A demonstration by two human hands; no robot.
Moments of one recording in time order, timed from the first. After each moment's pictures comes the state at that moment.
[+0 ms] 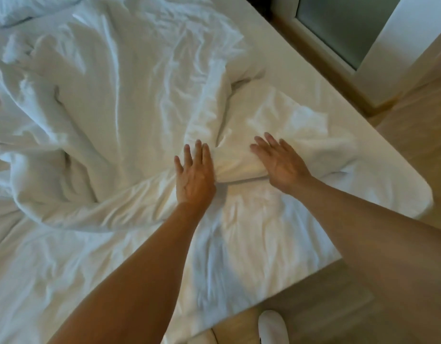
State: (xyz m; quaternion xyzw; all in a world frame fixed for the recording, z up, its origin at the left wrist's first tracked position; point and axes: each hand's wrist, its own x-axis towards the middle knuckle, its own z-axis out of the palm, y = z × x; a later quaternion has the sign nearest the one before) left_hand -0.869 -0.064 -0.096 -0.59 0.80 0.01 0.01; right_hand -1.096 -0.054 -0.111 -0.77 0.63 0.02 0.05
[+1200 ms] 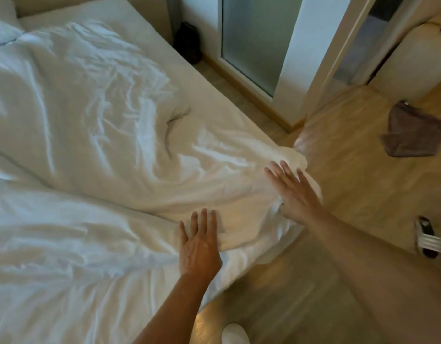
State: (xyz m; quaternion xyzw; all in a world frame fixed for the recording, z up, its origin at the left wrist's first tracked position) left_hand -0.976 0.095 -0.086 -0.50 0.86 0.11 0.03; right_hand -1.263 0.100 -0.075 -0.66 0.75 0.06 0.05
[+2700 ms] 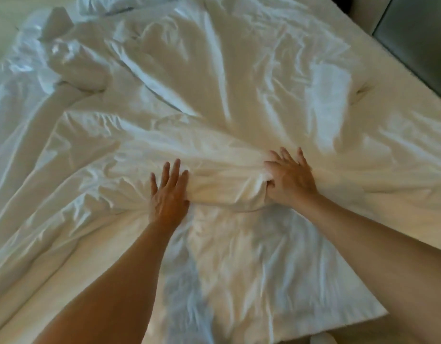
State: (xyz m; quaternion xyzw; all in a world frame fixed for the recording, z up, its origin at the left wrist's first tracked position) left_hand -0.522 -0.048 -0.119 -0.64 0.77 -0.01 -0.05; right_hand -0.824 -0.073 -0.089 -0.77 0.63 0.04 0.06
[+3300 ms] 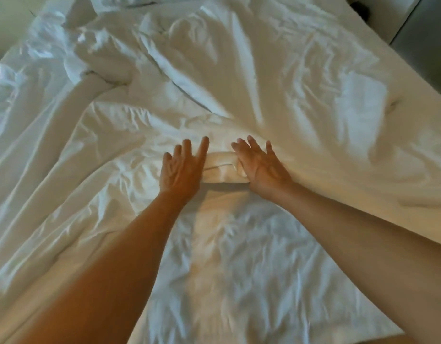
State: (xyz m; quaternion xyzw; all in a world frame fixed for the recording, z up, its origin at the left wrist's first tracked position) left_hand -0.472 -0.094 -0.067 -0.62 0.78 -0.13 0.00; right_hand -0.675 -0.102 -0.062 -0.84 0.54 0.03 0.06
